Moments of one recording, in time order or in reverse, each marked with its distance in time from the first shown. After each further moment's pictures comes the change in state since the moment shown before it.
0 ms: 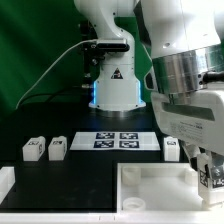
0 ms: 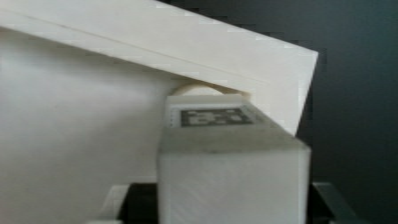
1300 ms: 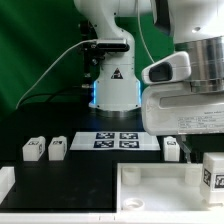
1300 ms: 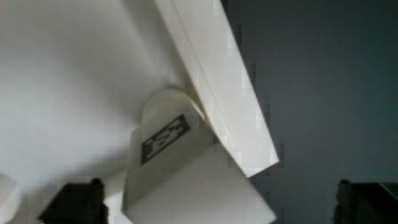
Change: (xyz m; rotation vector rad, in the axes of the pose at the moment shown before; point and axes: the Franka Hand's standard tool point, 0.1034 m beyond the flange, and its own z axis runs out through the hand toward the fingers) arm -0.018 -0.008 -0.011 -0.113 -0.008 -1.179
